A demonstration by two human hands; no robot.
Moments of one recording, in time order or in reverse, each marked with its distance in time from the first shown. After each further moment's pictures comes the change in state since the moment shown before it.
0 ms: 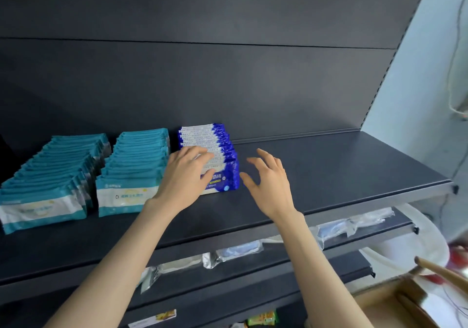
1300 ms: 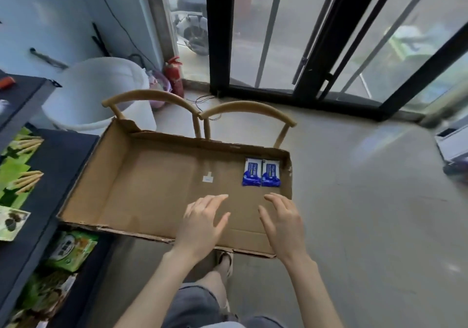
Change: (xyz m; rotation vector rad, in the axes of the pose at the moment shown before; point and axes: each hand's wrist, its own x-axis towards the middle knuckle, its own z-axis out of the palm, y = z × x) left_hand -0.395 0.580 0.135 -0.645 -0.951 0.754; right_hand -0.688 0.172 -0.280 -0.216 0.419 1.367
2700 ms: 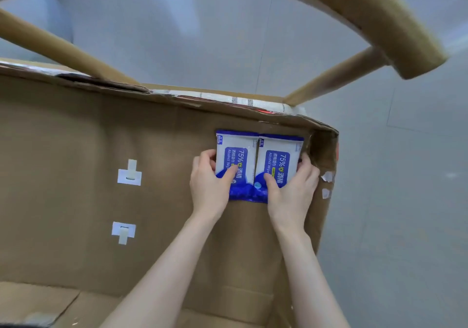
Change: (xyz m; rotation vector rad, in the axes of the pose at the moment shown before) left_hand 0.353 -0.136 0.364 -0.364 -0.044 -0.777; right_hand 0.314 0.296 0.254 0.053 -0.076 0.639
